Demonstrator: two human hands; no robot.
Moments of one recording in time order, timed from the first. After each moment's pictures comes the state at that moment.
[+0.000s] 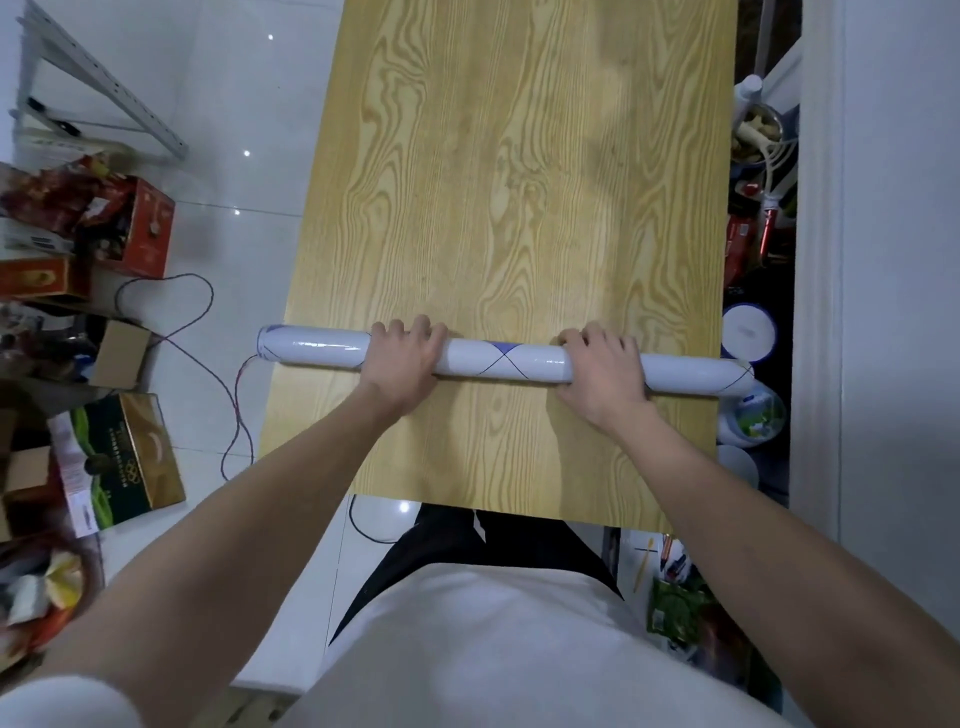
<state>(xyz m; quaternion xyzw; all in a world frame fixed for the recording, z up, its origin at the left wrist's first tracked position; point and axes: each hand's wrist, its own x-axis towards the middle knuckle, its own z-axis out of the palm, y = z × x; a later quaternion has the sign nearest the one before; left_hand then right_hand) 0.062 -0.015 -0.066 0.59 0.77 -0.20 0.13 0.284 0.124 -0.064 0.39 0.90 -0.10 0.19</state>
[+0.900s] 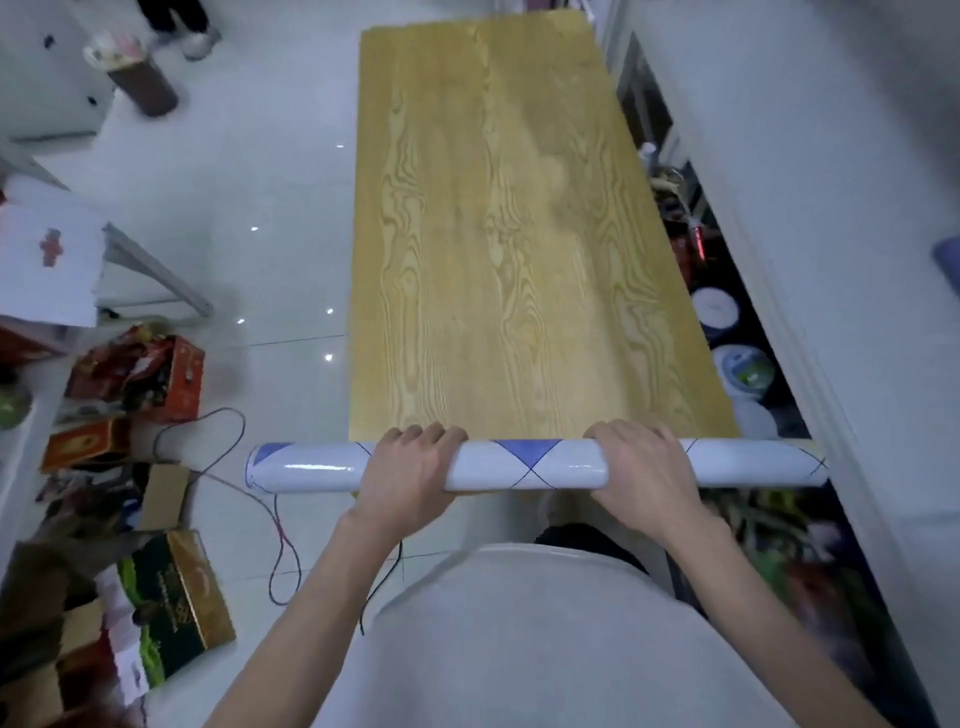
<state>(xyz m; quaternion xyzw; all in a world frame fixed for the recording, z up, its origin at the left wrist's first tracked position) 0.070 -0.186 0.040 0.71 0.70 -0.05 0.07 0.333 -0.085 0.041 0.45 0.89 -0.09 0.06</state>
